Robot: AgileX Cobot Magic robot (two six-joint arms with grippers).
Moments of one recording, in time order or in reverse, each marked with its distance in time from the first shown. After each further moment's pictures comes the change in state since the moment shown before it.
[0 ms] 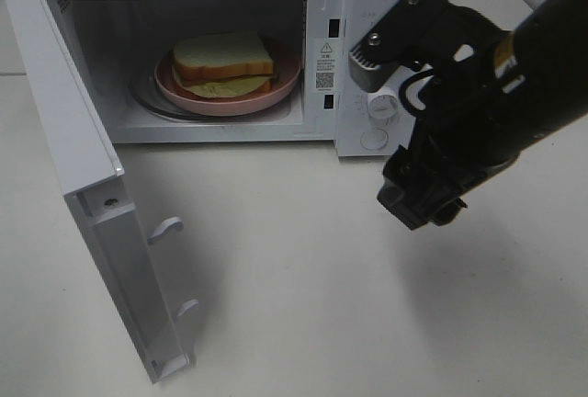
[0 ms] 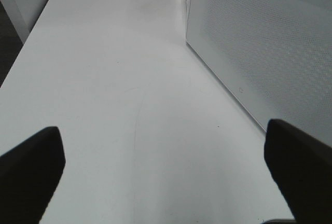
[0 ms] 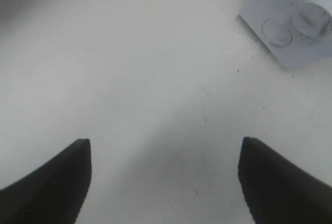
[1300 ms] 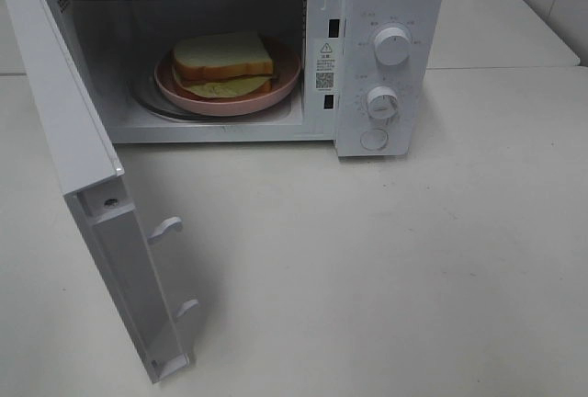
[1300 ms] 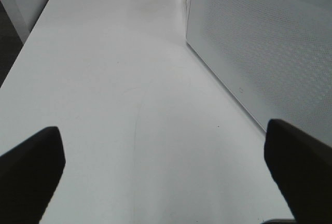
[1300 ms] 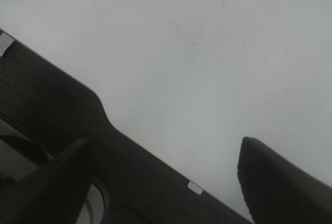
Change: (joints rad) left arm 0.000 0.000 0.000 0.000 0.000 0.000; right arm -0.001 -0.926 0.220 0.054 0.591 0.144
